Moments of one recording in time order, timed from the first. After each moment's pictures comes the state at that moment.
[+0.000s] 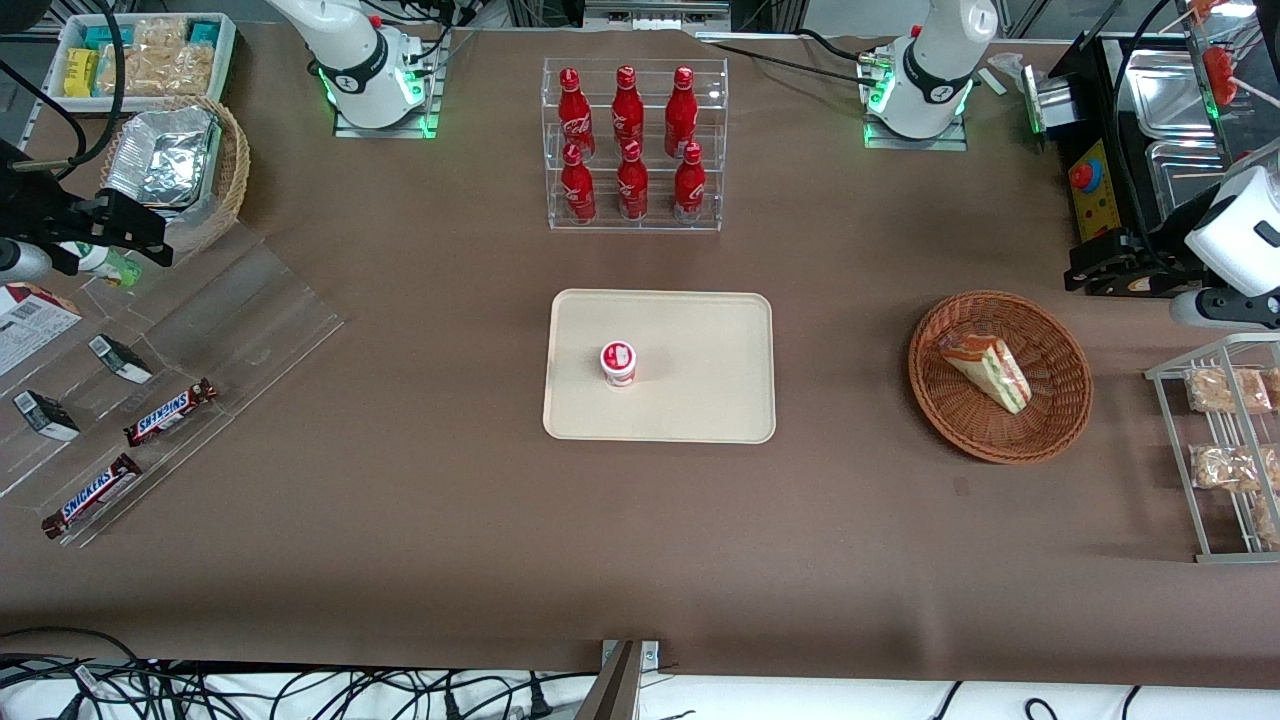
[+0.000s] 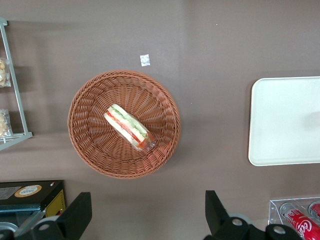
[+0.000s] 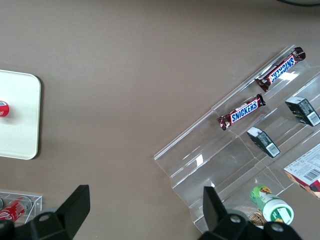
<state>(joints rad) -0.04 0.13 0.04 -1.50 -0.04 1.55 0.03</state>
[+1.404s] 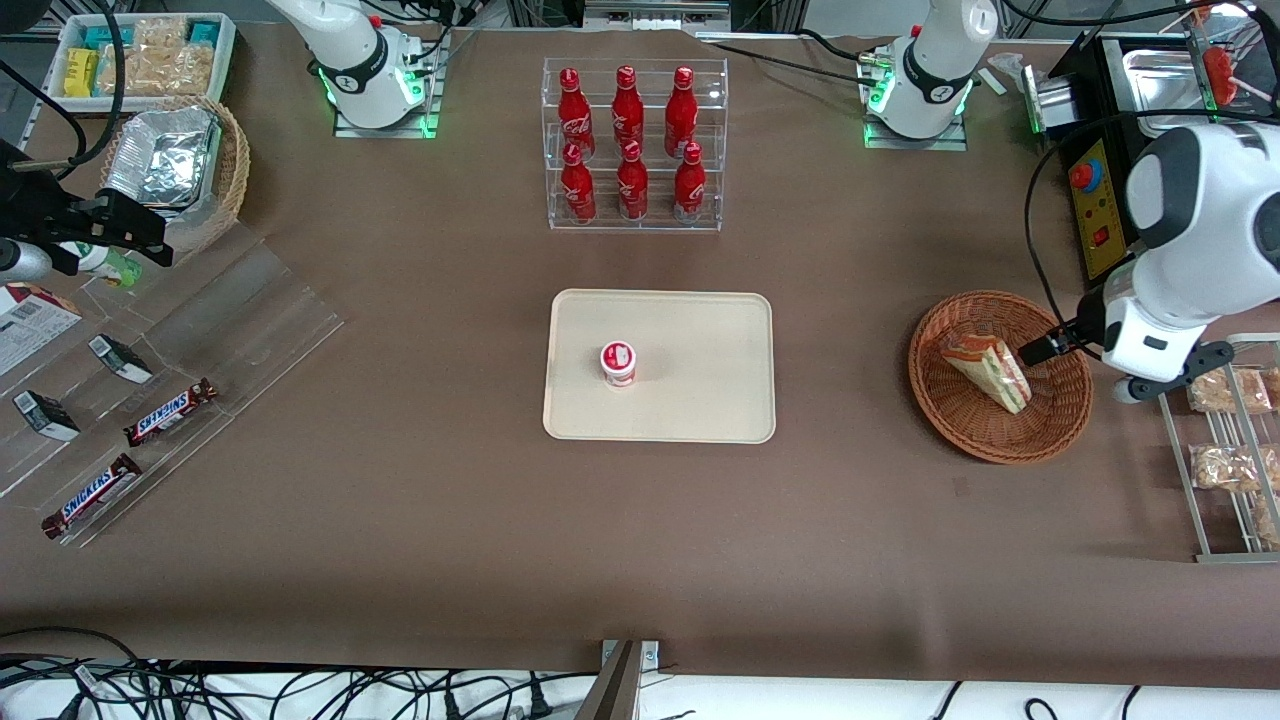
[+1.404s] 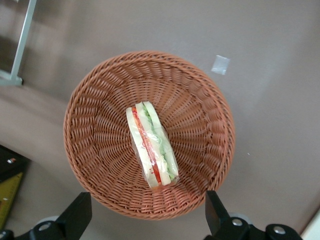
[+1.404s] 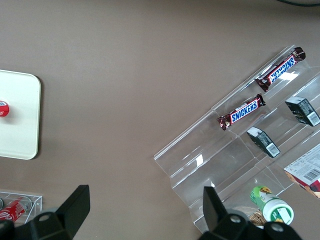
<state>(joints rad) -0.01 0.16 0.05 -1.96 0.05 2.05 -0.48</state>
